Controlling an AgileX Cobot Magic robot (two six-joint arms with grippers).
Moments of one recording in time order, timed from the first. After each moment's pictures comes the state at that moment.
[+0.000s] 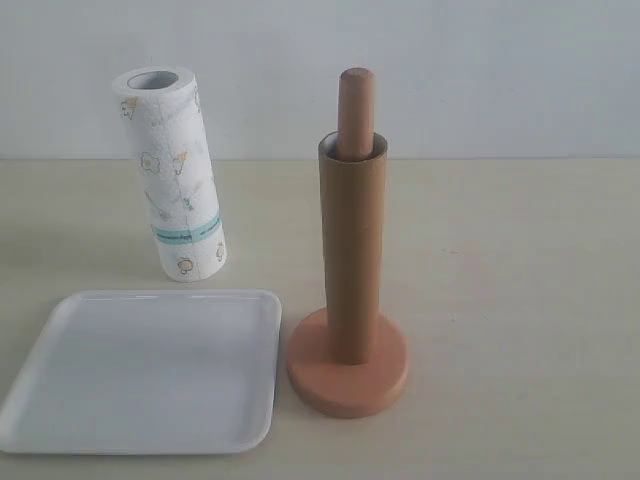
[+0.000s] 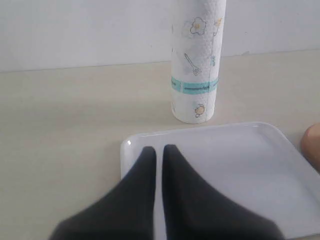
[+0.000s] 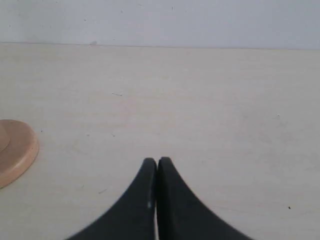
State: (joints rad) left arm -0.12 0.00 0.00 -0.09 0.31 0.09; right arm 0.14 0.00 0.00 -0.04 0.36 0.07
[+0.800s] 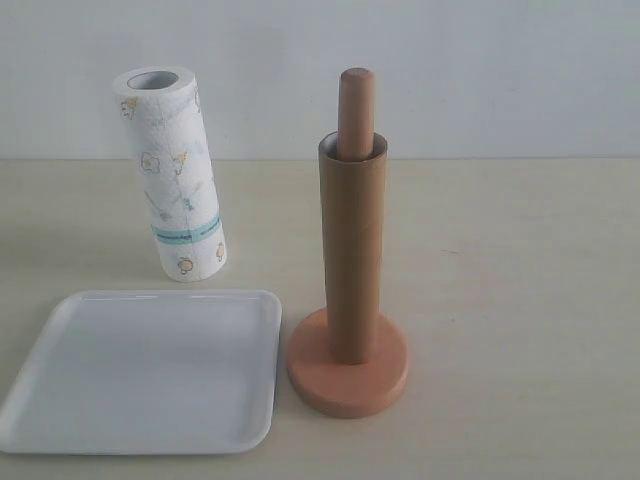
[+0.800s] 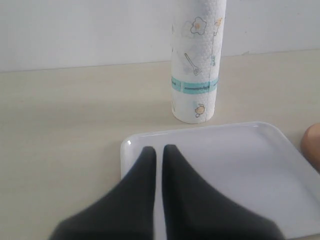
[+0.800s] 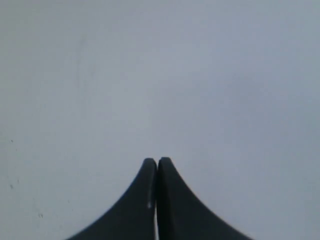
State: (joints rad) left arm -0.12 0.00 0.00 -0.09 0.31 0.09; right arm 0.14 0.00 -0.09 -0.04 -0.46 0.22
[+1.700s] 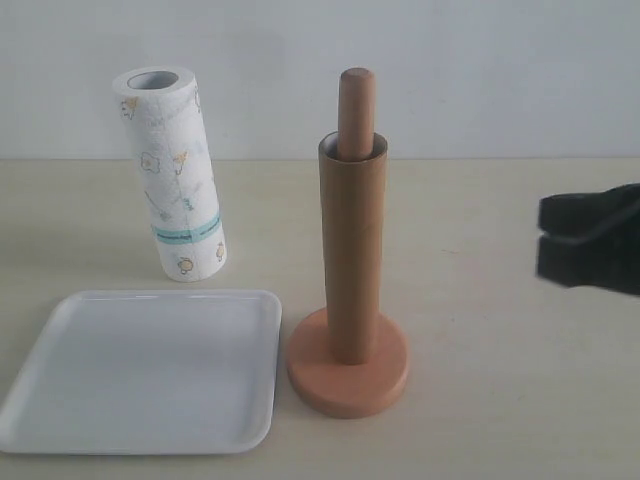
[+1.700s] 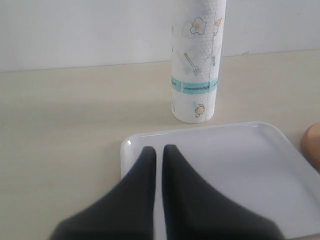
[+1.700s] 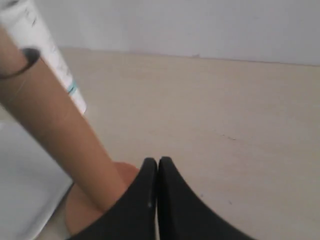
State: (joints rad) left arm -0.12 0.00 0.00 -0.09 0.31 0.09; right arm 0.46 0.86 -0.50 0.30 0.13 -0.15
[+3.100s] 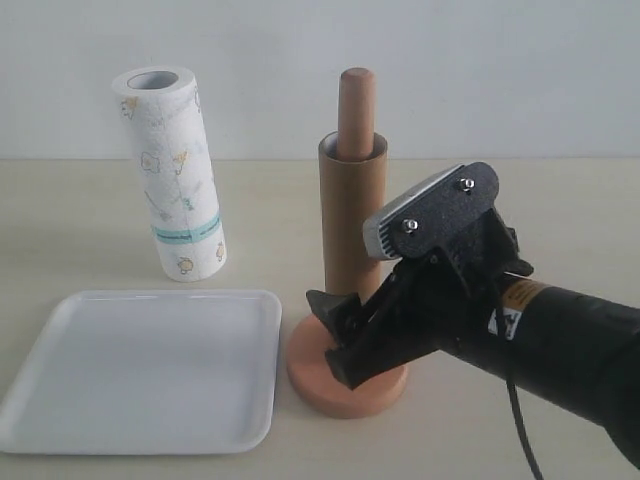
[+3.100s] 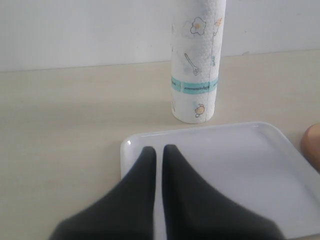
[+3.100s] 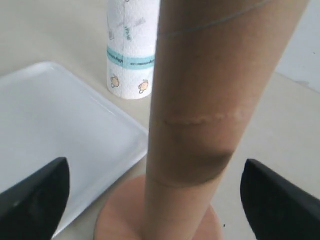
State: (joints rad) left arm -0.12 0.00 0.00 -0.09 0.31 0.09; right arm 0.84 1.41 -0.50 0.27 -0.45 -0.29
